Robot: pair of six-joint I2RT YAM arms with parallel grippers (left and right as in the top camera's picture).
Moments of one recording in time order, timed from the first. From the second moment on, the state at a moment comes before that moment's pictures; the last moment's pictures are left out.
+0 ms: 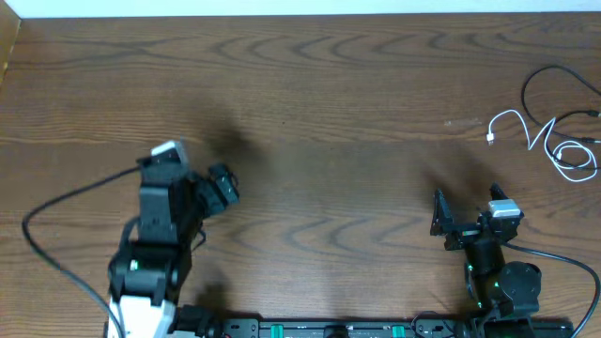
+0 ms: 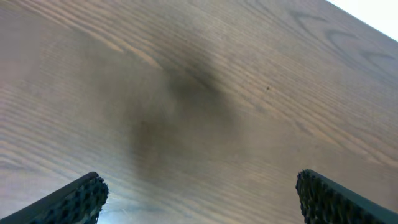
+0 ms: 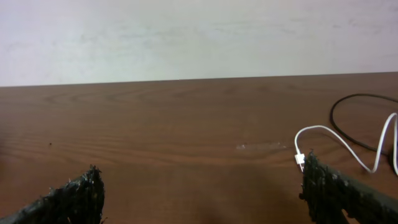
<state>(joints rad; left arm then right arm) -0.10 0.81 0.72 -0.66 -0.06 -0.50 0.09 0.01 0.01 -0.07 -0.03 0.07</state>
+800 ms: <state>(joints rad) -0.01 0.16 0.41 -0.60 -0.11 -0.40 0.09 0.01 0.01 -0.07 -0.03 0.07</state>
